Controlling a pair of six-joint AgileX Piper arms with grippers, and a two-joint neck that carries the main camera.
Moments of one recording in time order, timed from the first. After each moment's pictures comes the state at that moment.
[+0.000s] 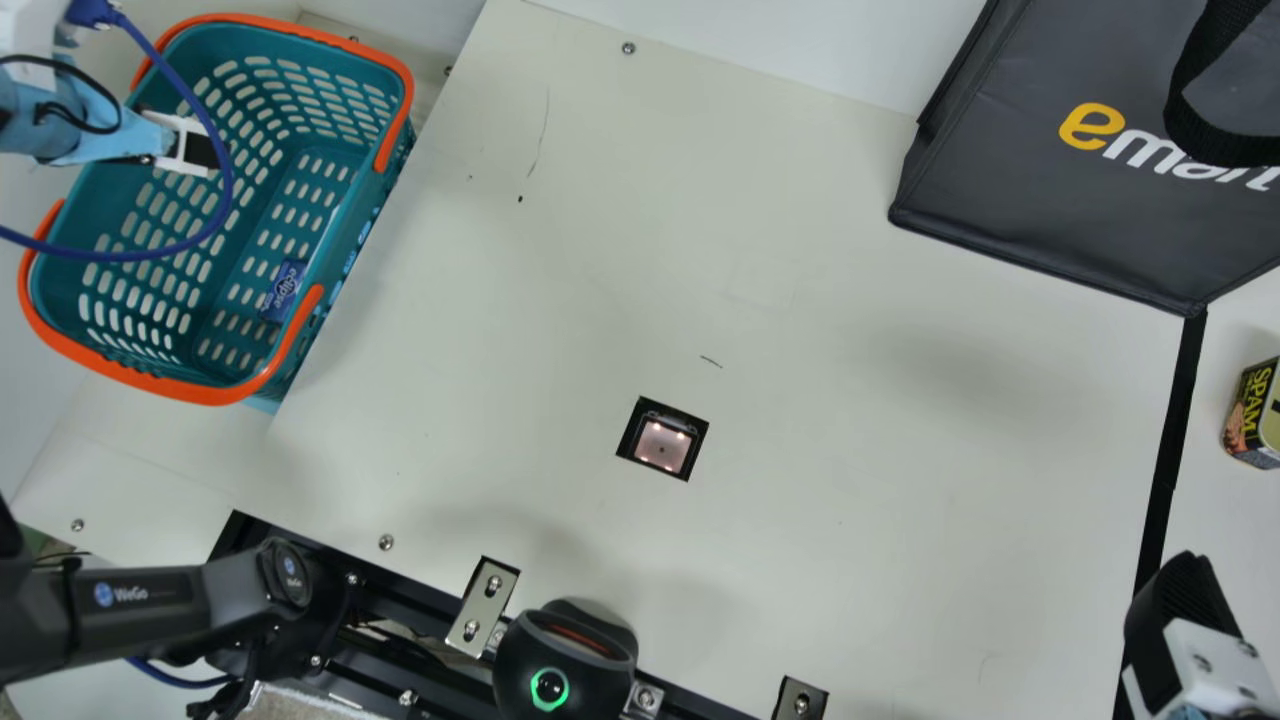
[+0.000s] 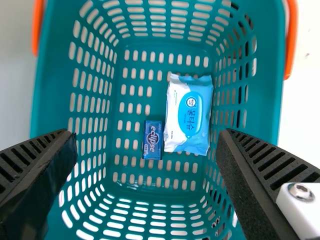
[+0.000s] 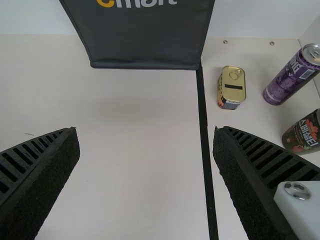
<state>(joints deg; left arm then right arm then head) 41.3 91.6 -75.7 -15.9 60.4 42.7 0.7 42.6 -69.8 -0.8 69.6 0.0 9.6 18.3</state>
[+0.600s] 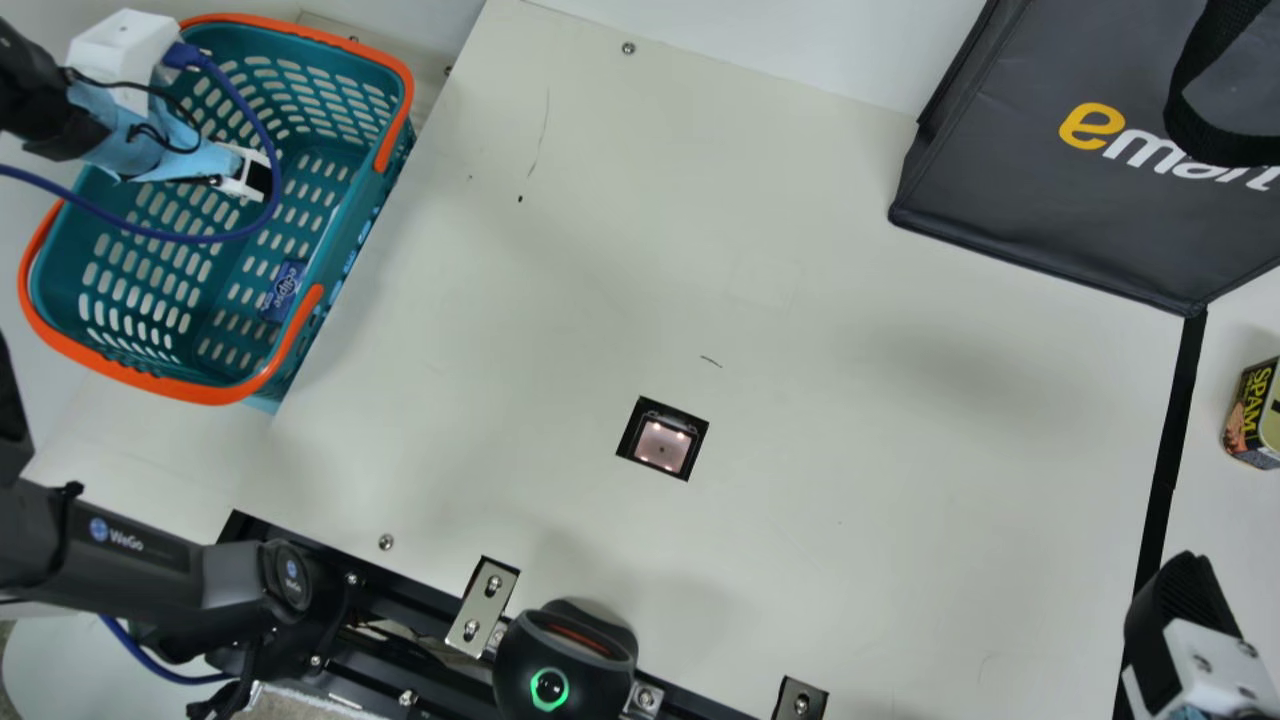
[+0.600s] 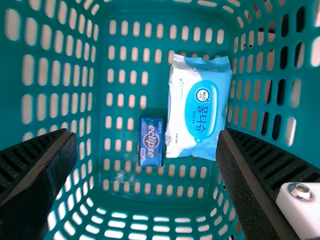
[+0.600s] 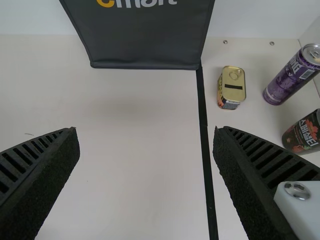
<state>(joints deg) 38.2 104.8 -74.9 -12.3 53.2 40.2 0.7 42.6 -69.8 -0.8 69.6 0.0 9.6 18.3</state>
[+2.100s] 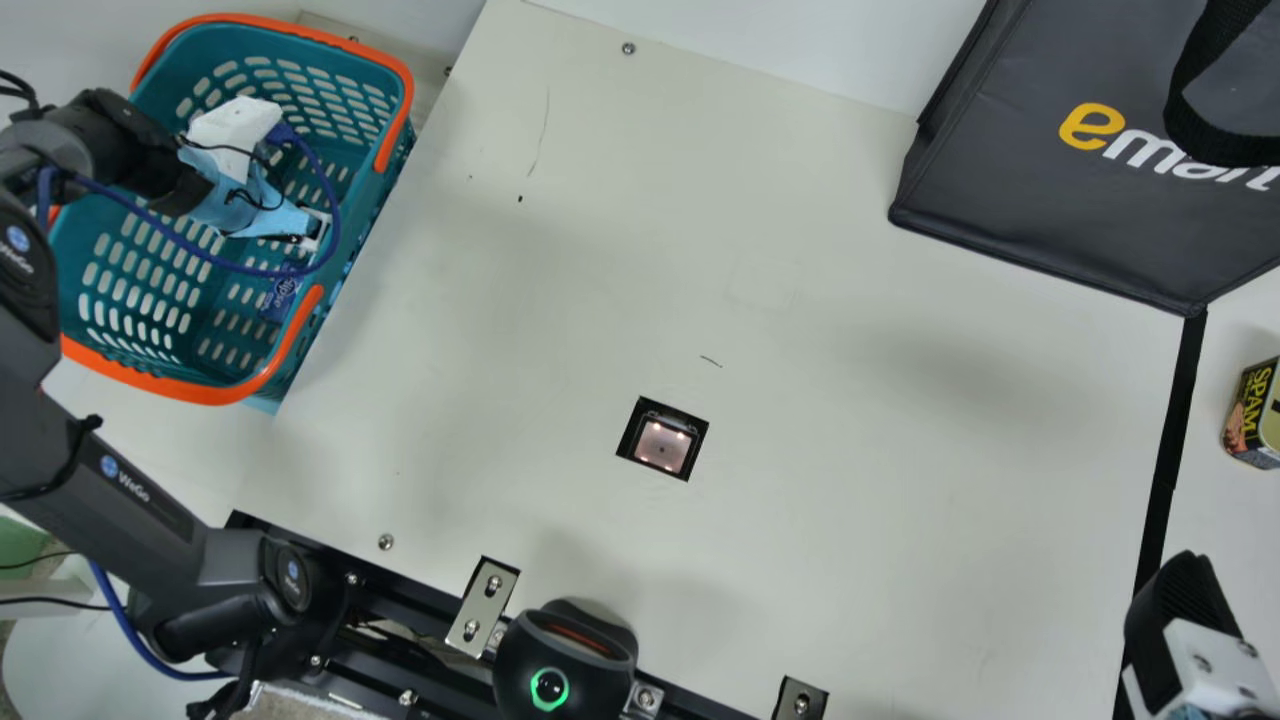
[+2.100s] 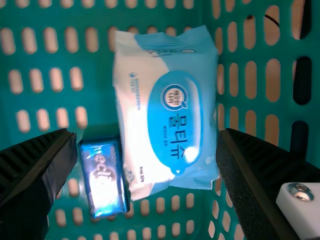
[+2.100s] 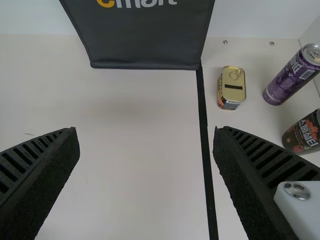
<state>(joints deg) 37.5 119.4 -69.6 -24.8 45.0 58.6 0.7 42.6 -69.8 -0.8 69.6 0.0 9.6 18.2</state>
